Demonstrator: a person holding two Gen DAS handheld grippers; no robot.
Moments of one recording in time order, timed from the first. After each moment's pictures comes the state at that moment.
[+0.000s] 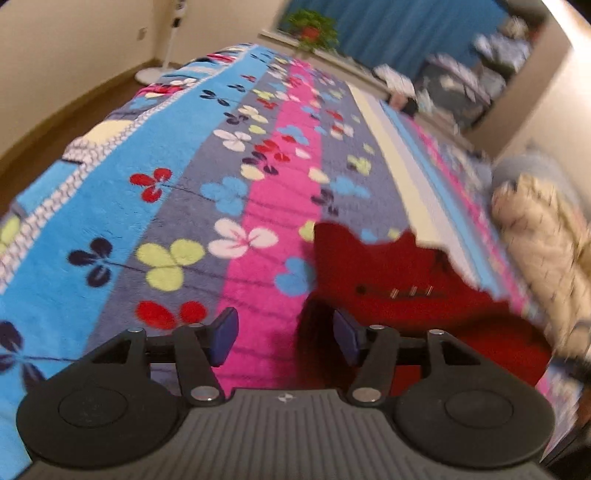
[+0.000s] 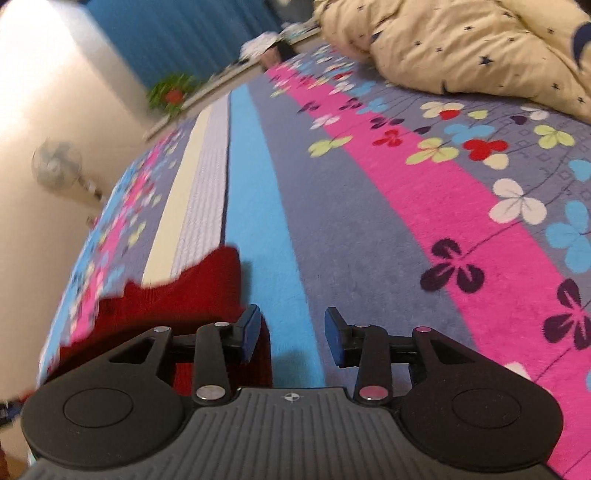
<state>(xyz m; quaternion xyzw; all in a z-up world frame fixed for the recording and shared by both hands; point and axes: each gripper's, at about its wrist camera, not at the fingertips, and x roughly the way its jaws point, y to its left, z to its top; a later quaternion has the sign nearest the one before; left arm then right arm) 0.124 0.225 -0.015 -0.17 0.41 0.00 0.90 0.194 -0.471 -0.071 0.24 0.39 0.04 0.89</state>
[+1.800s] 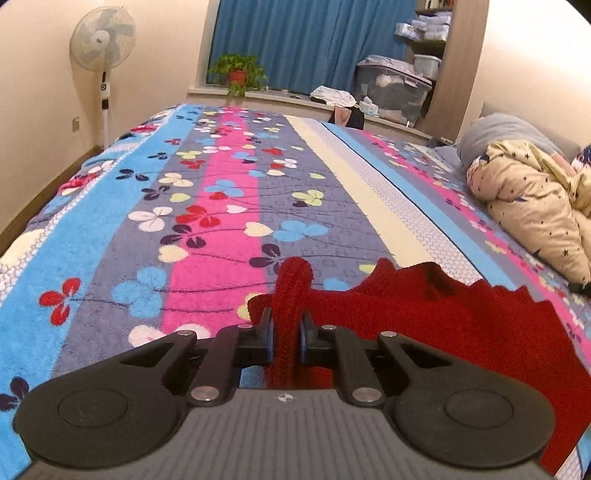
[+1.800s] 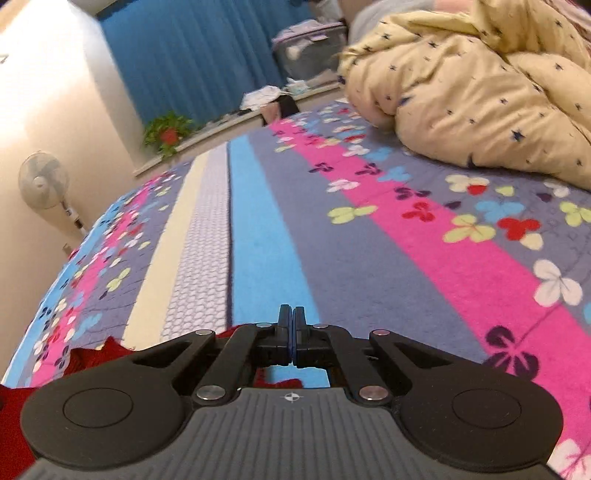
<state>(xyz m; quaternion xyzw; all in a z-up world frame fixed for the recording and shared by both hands) 0.214 0.160 -0.042 -0.06 0.32 -0.05 0.94 0.258 -0.416 -0.068 0.21 0.30 -0.02 0.93</state>
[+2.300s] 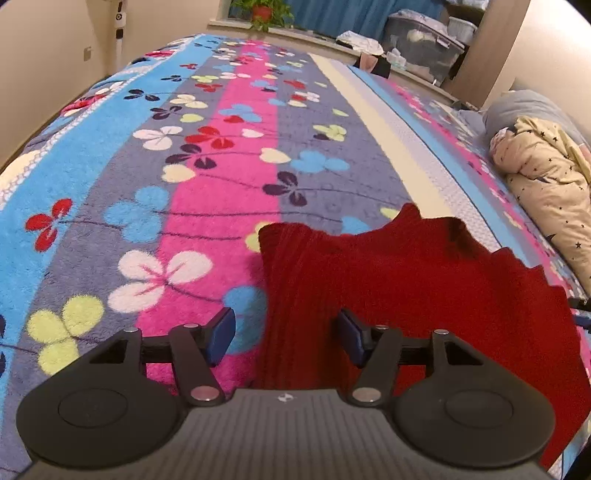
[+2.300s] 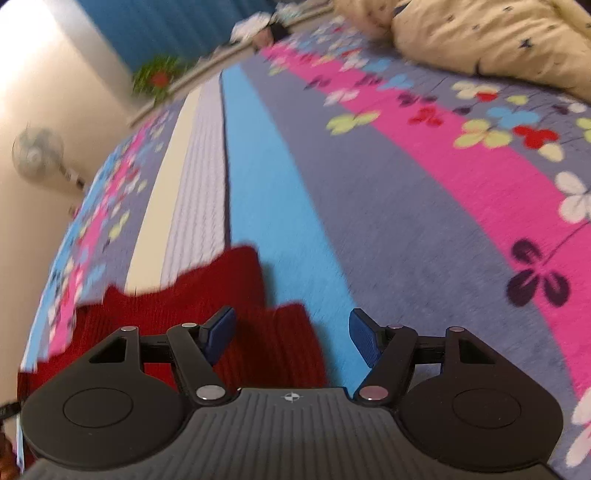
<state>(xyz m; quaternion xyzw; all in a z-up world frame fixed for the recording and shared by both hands) 0.235 0.166 -0.072 -0.09 0.42 -0.04 0.90 0.270 -0.407 -0.102 0.24 0.42 0.02 0.87</state>
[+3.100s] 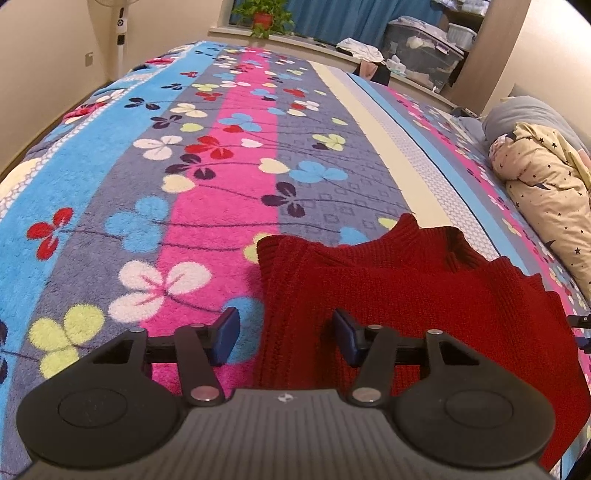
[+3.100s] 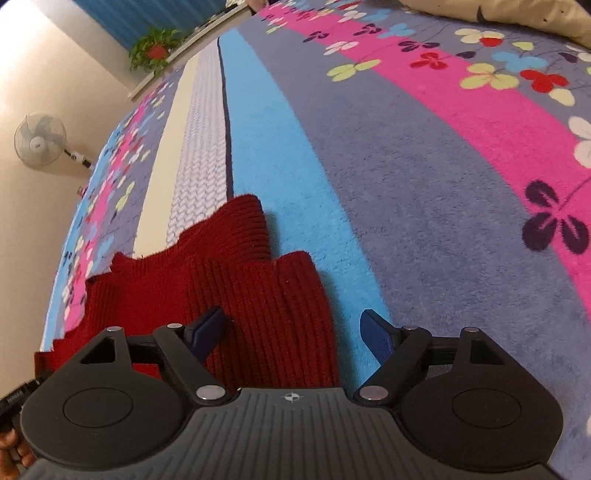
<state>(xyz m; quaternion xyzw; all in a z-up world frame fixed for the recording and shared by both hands) 0.236 0.165 -0.068 -0.09 0.41 -0.03 0.91 0.265 -0.414 -0.112 0.29 0.46 0.04 0.84</state>
